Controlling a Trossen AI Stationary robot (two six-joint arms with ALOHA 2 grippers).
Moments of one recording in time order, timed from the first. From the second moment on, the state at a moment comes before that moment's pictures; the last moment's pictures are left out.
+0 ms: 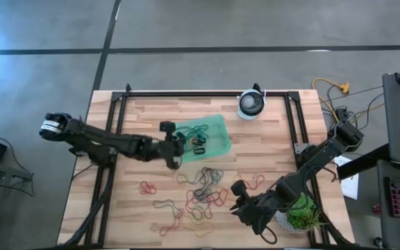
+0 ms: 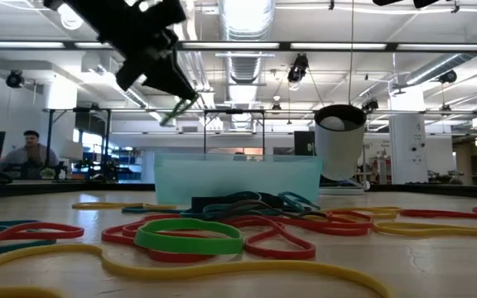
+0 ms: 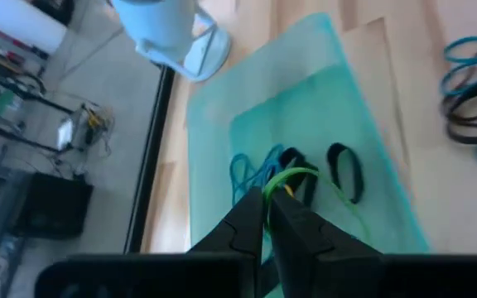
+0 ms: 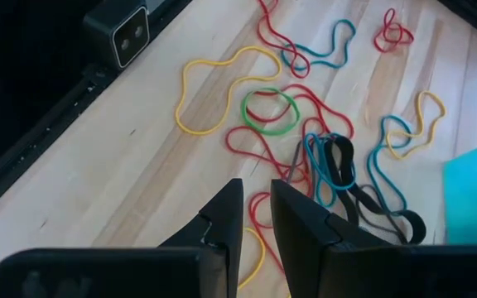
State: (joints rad) left arm -0.16 1.32 0.86 -0.24 -0.63 0.27; right arm 0.70 1.61 1.11 -0.36 0.32 0.01
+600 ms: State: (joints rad) left arm 0.14 1.36 0.86 -0.11 -0.30 0.33; right arm 0.70 1.61 1.11 -0.36 0.32 0.01
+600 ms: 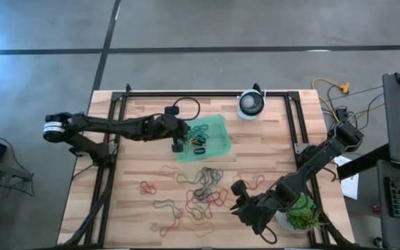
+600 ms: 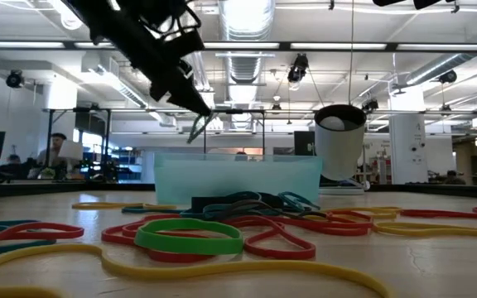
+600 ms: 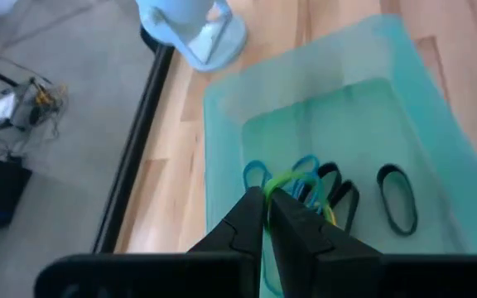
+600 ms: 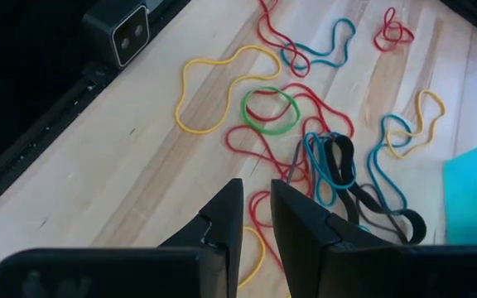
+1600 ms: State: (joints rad) left arm 0.22 1.52 0.88 -0.22 -0.26 0.27; right arm 0.70 1.61 1.09 -0.36 0.32 0.03
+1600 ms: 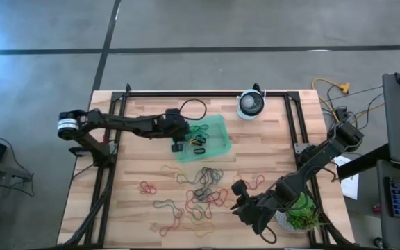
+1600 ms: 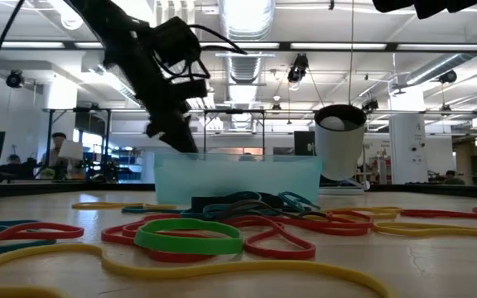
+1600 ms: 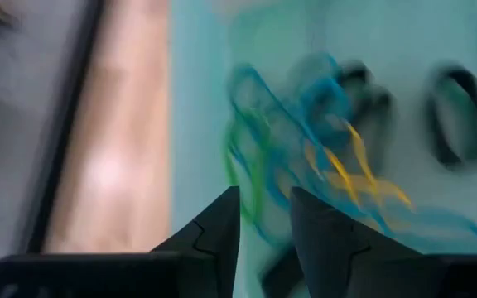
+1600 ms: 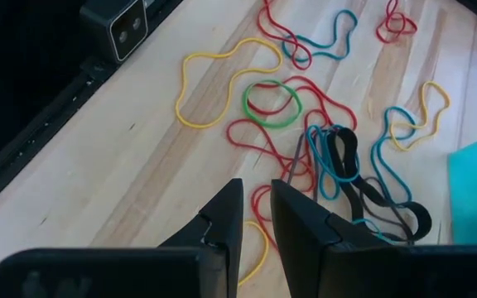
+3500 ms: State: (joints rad) left arm -0.30 0.69 0.30 0.19 -0.09 0.11; right arm 0.29 1.86 1.02 -0.04 0.23 -0.02
